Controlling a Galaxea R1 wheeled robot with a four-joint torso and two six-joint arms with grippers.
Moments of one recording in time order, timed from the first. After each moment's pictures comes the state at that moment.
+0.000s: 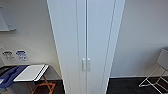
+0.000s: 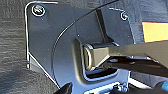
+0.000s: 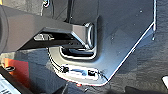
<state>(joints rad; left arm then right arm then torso) 1.59 2.81 -2.36 0.09 -0.13 -0.01 -1.62 2.75 -2.28 -0.07 0.00 -0.03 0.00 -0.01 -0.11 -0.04</state>
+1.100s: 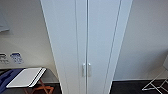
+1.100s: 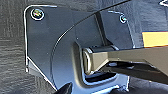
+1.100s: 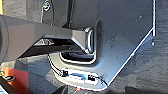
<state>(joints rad) 1.58 2.81 -2.35 0.09 -0.14 -0.01 -1.61 2.75 -2.28 -0.07 0.00 -0.03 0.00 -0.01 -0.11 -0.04</state>
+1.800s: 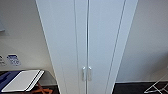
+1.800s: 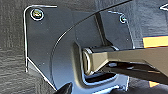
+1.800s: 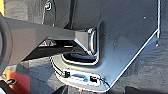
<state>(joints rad) 1.58 2.81 -2.35 0.09 -0.14 -0.01 -1.60 2.77 -2.29 -0.08 -0.02 -0.03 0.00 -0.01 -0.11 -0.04</state>
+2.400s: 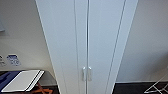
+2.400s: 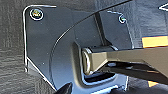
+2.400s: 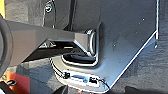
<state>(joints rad) 1.57 2.78 -2.31 0.09 -0.14 -0.01 -1.59 2.75 -2.25 -0.08 -0.01 -0.03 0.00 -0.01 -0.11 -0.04</state>
